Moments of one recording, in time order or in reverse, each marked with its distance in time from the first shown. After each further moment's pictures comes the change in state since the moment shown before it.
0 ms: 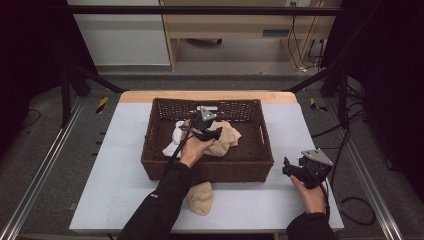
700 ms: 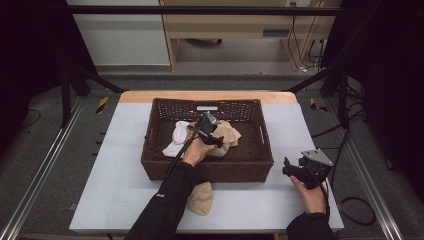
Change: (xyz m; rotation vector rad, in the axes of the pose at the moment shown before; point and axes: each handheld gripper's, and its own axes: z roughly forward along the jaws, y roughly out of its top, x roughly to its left) left arm -0.002 -0.014 0.026 0.188 0.004 0.098; right arm 0.000 0.000 -0.001 0.002 -0.005 -0.005
